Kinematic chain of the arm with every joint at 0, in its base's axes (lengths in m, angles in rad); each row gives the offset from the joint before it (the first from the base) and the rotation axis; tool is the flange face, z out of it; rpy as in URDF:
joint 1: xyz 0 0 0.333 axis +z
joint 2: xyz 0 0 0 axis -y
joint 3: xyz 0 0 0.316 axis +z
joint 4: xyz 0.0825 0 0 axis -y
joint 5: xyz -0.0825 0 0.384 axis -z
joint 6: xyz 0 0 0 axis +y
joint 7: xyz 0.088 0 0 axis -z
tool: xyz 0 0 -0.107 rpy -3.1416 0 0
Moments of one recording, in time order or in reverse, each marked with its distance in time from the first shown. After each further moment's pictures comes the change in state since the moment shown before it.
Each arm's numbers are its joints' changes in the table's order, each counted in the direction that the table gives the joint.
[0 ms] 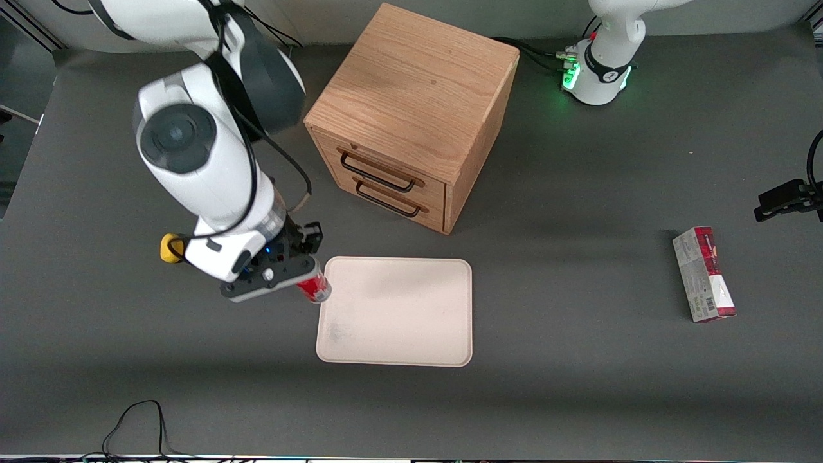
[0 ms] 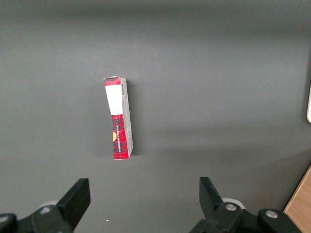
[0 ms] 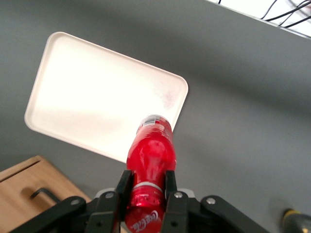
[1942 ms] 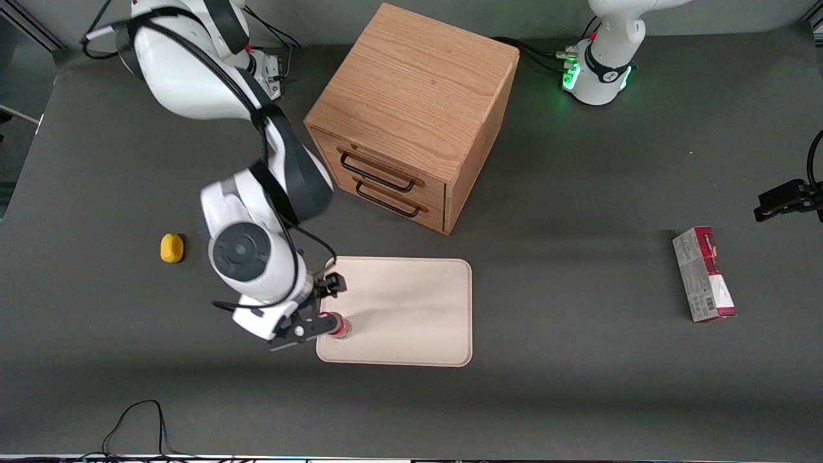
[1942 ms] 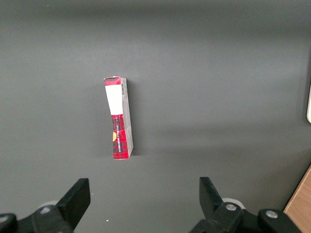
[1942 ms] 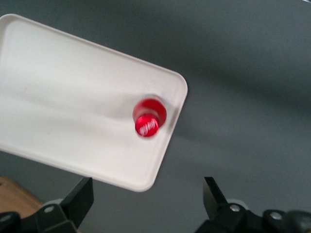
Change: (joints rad) arm -0.031 -0.128 0.004 0.066 0.000 0.018 -0.007
